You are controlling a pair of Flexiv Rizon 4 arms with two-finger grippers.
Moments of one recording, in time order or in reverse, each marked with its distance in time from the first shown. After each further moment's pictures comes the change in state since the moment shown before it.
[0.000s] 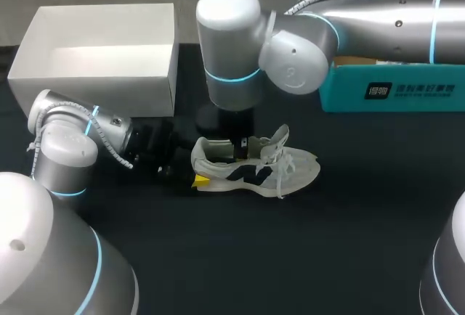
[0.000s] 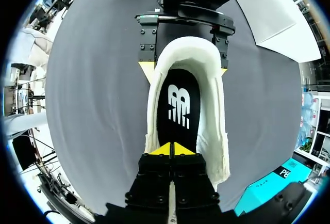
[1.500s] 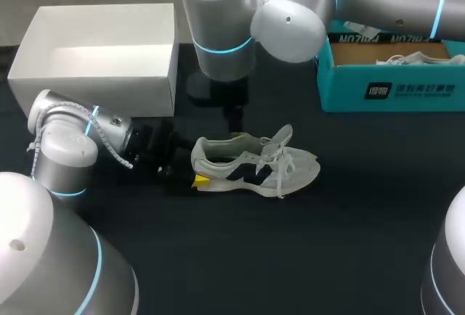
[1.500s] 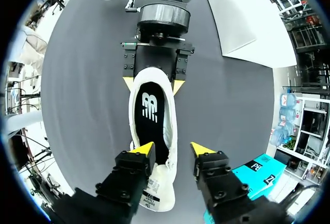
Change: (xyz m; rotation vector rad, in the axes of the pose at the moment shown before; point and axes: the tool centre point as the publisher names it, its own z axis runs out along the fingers) left arm 0.000 0.000 0.000 0.000 0.000 0.000; right arm -0.038 0.007 -0.073 0.018 -0.148 -0.013
